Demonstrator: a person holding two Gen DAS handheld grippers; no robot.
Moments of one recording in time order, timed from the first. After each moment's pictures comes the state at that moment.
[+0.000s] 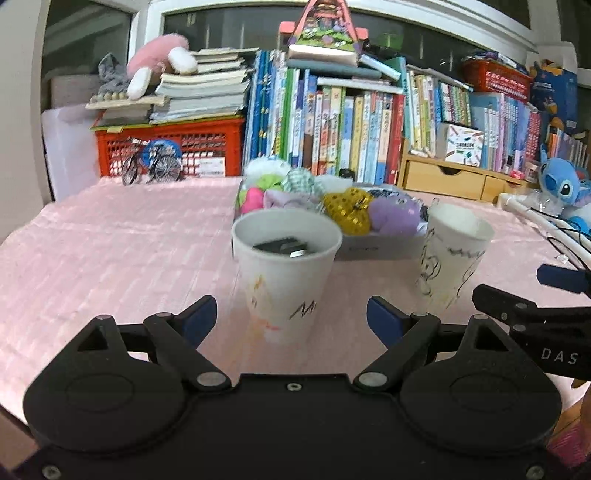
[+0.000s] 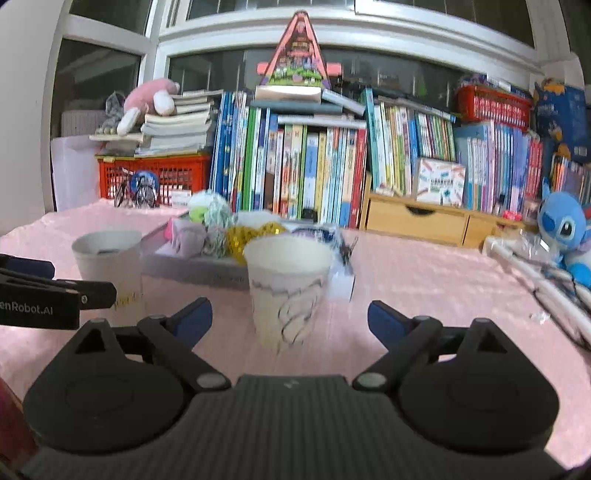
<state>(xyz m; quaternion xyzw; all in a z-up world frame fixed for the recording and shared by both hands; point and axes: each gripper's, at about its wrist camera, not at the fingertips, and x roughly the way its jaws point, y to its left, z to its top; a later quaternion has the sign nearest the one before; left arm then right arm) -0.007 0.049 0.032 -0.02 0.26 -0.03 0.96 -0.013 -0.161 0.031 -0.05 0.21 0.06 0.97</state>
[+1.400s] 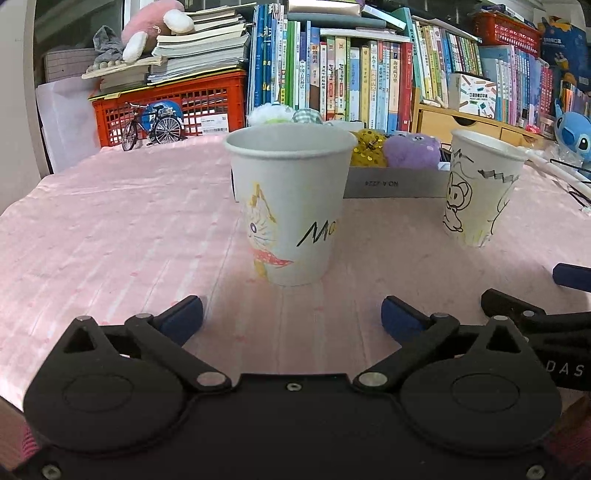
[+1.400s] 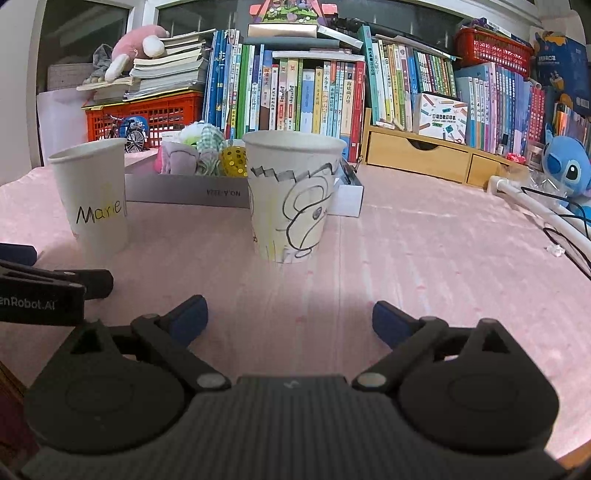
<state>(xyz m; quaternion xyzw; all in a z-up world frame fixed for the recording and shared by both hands) 0.006 0.041 -0.025 0.01 0.31 -0.02 0.95 -0.011 -0.154 -0.023 -0.05 0.27 0.04 0.96</state>
